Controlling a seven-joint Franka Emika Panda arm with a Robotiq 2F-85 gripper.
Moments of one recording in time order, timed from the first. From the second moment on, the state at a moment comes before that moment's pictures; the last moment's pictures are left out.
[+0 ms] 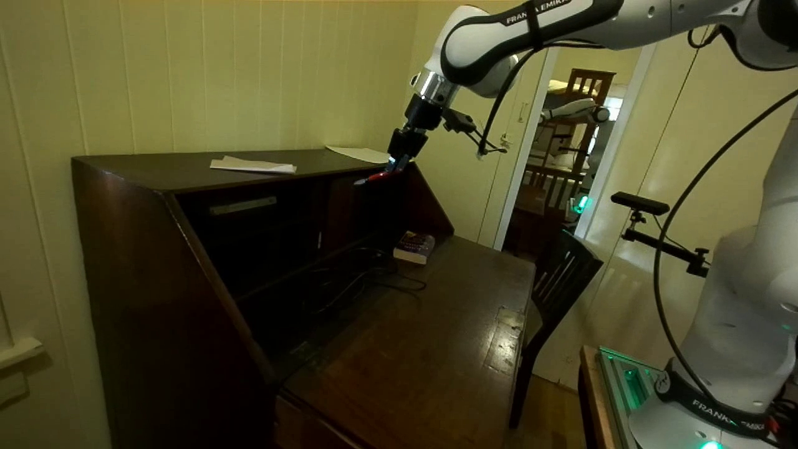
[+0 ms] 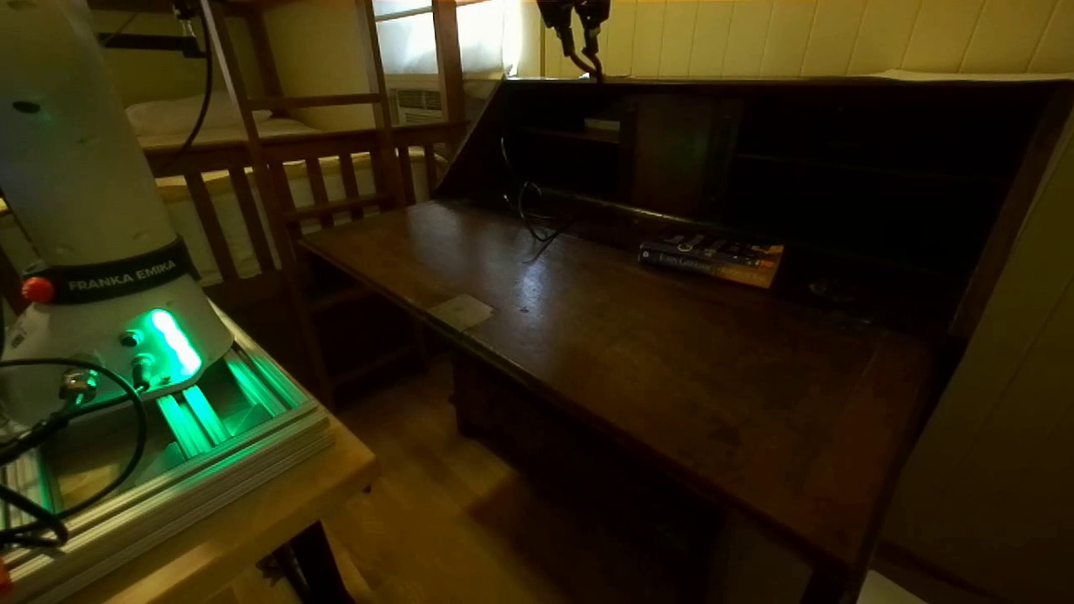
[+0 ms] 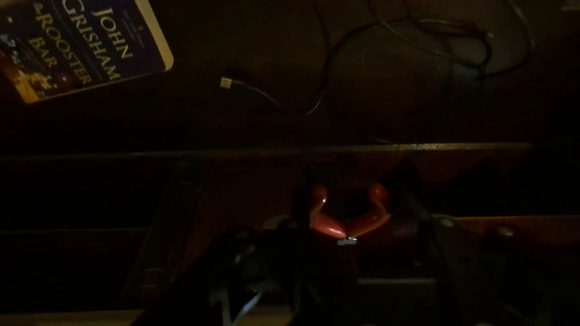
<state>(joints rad) -0.16 0.04 -0.07 -1.95 0.07 2.34 -0.18</state>
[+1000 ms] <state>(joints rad) -0.09 -0.18 -0.05 -2.32 -0.14 2.44 0.06</state>
